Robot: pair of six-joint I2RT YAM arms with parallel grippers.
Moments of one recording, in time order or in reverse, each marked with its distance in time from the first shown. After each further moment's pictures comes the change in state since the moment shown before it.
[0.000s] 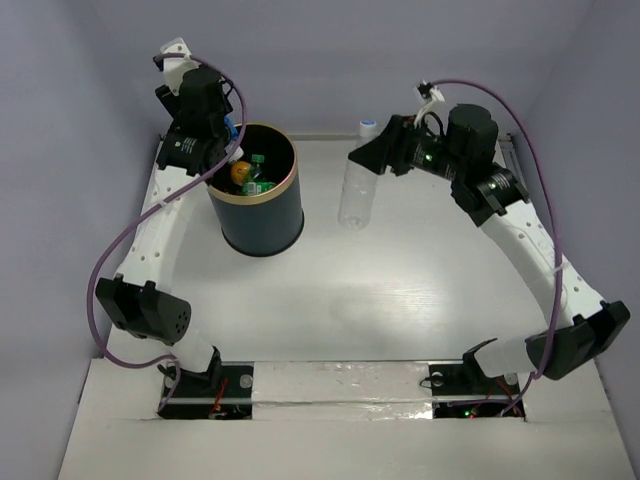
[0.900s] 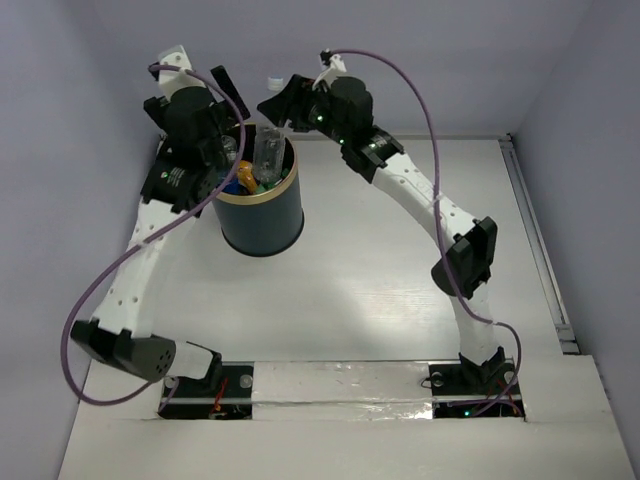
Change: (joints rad) left arm -0.102 -0.189 -0.137 0.069 0.036 0.072; right arm 0.233 0.751 0.745 0.233 0.325 0.142
